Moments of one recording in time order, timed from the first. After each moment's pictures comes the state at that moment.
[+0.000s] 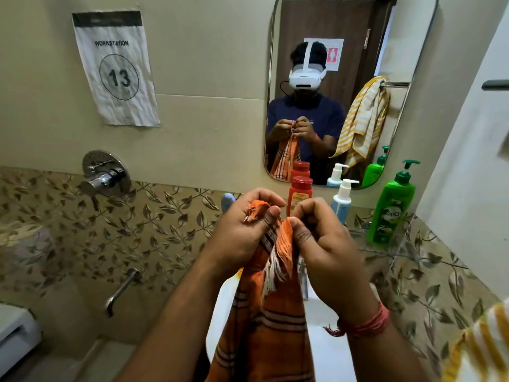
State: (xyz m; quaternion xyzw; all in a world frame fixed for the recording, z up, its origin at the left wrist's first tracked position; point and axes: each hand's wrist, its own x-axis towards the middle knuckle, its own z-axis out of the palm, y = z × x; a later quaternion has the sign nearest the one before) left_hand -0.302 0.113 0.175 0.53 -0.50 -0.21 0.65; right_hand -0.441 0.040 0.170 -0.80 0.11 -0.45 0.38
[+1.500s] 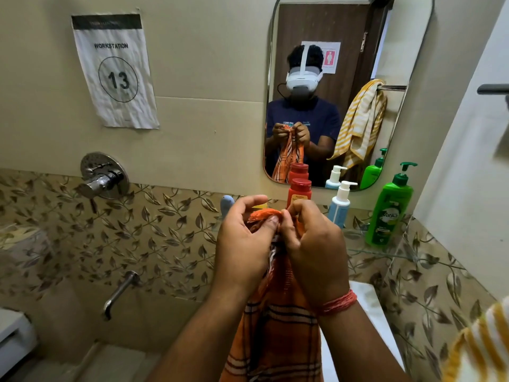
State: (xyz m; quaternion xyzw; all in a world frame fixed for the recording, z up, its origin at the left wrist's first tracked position) left_hand -0.331 0.117 0.166 0.57 -0.36 -0.14 0.73; right_hand -0.412 0.030 0.155 -0.80 0.23 -0.54 0.10
